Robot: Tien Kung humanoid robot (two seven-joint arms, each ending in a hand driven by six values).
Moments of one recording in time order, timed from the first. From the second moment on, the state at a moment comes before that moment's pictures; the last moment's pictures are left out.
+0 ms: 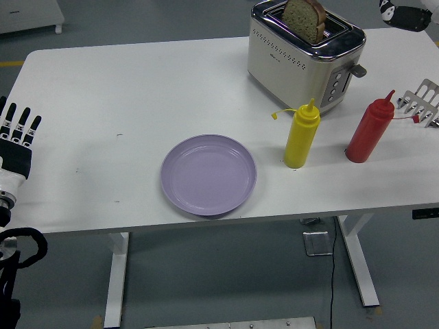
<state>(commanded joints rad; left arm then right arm) -0.11 0.13 -1.61 -1.41 0.48 0.11 -0.09 0.88 -0.69 0.82 1.17 -1.68 -0.08 -0.01</state>
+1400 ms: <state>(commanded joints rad) -0.11 0.13 -1.62 -1.41 0.48 0.11 -0.08 0.90 -0.64 0.64 1.06 -1.77 0.05 -0.03</state>
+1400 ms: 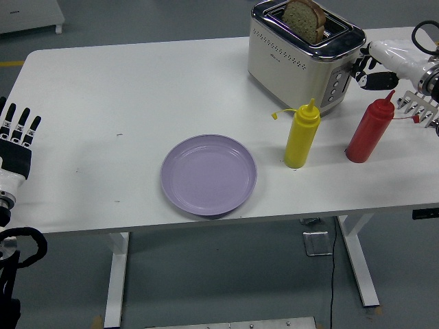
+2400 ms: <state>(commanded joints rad) -0.10 0.13 -1.62 -1.41 0.48 0.11 -0.08 0.91 -0.58 0.59 0.99 -1.79 0.04 -0.03</state>
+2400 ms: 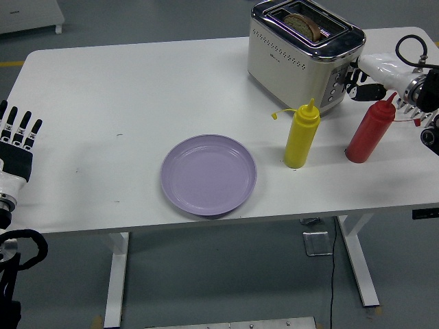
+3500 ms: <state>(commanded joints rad) -0.11 0.13 -1.62 -1.41 0.48 0.11 -0.08 0.90 -0.64 0.89 1.08 -1.84 0.13 -0.09</state>
